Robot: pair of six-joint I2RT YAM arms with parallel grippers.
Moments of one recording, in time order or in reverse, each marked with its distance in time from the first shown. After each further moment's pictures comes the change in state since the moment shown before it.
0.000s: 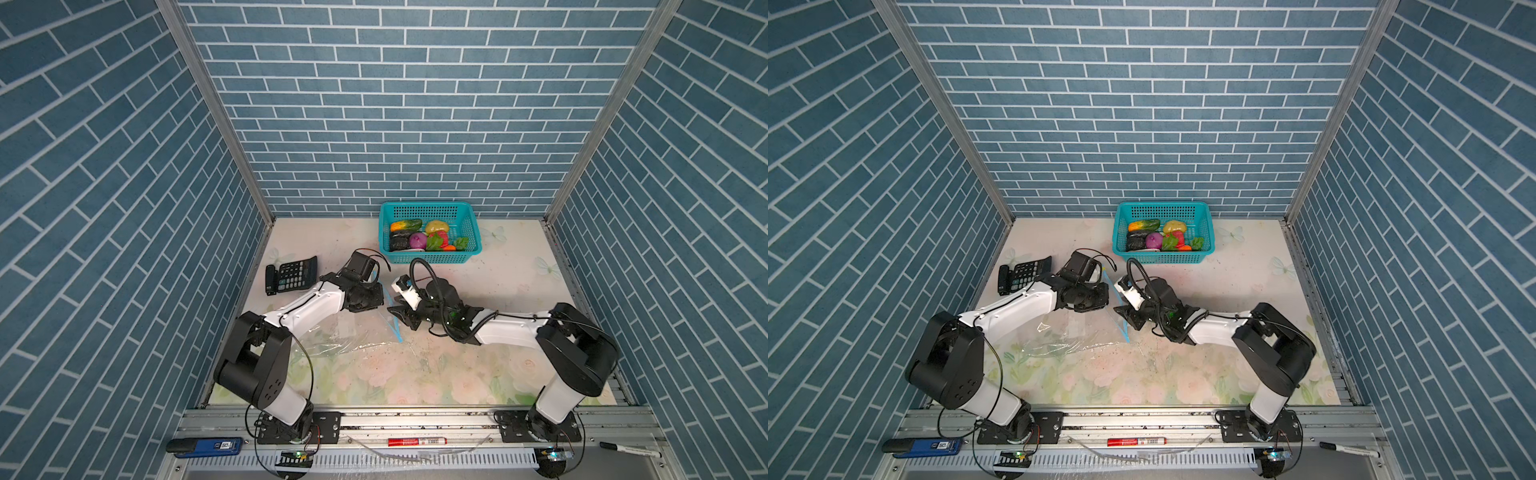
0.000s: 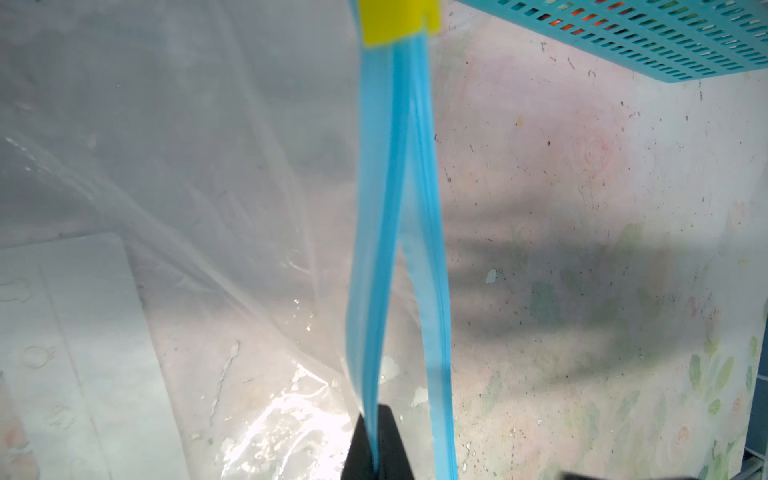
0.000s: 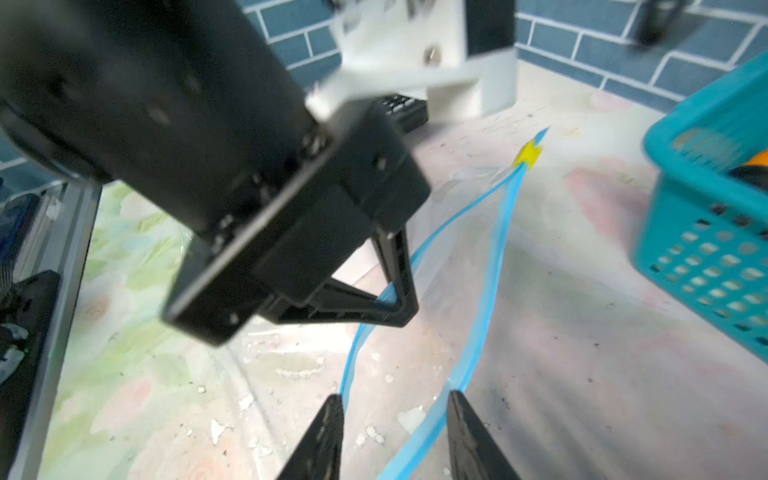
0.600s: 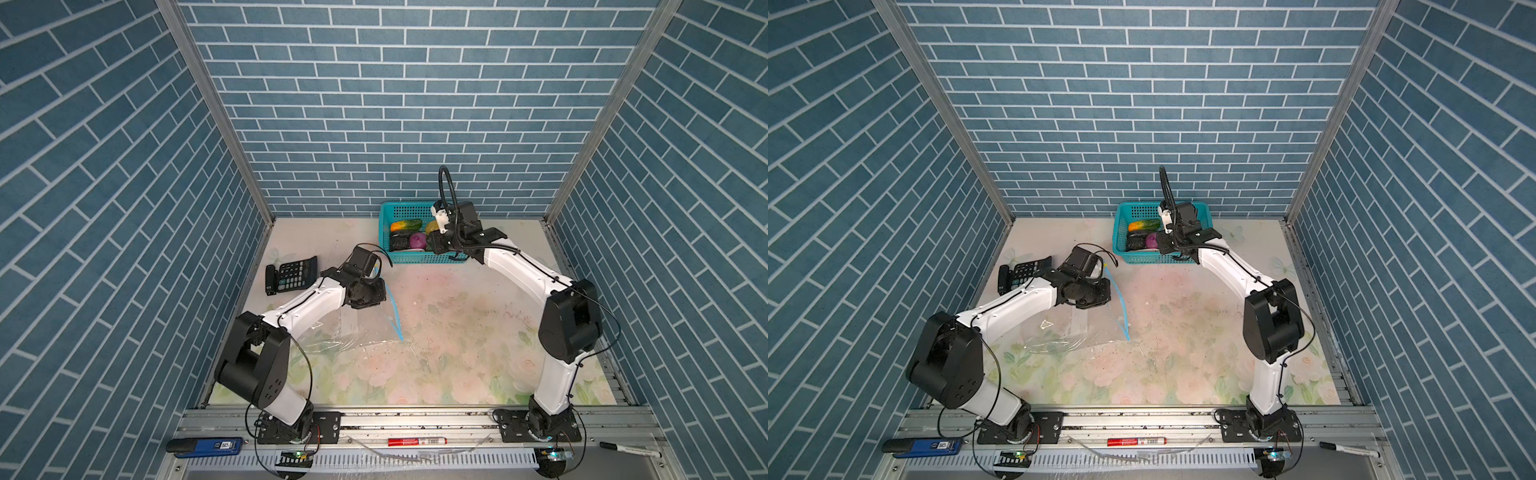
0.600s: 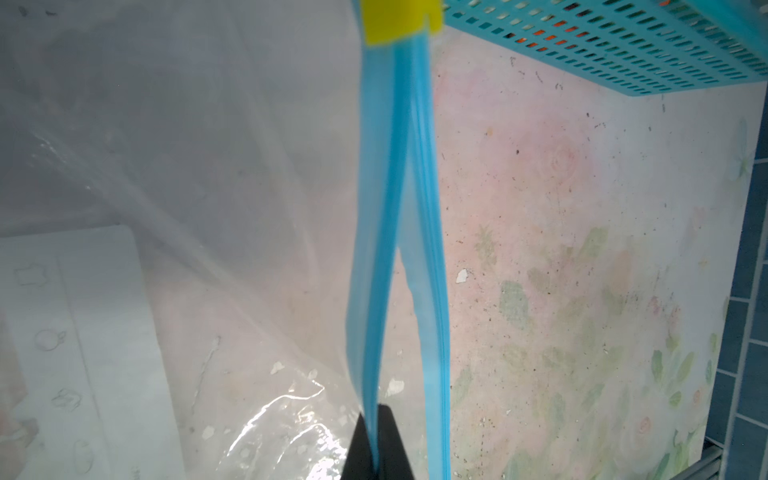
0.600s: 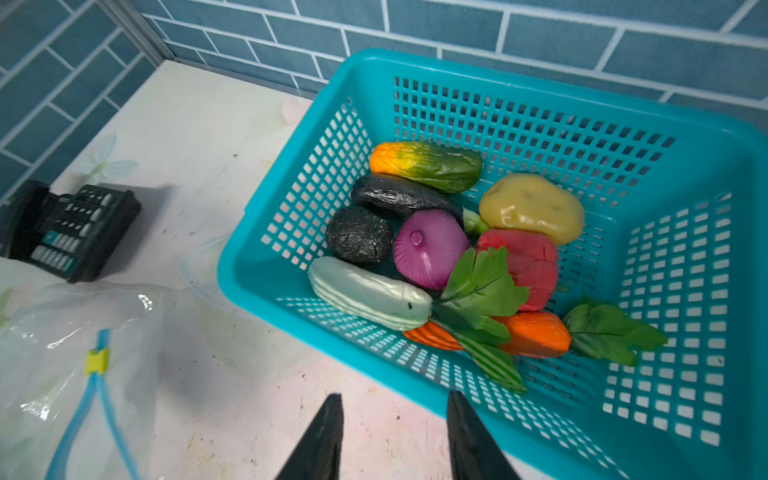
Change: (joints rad) left arm -0.009 0.012 0.080 -0.054 0.023 -0.026; right arm -0.345 0.298 0.867 -0.851 0.155 0.101
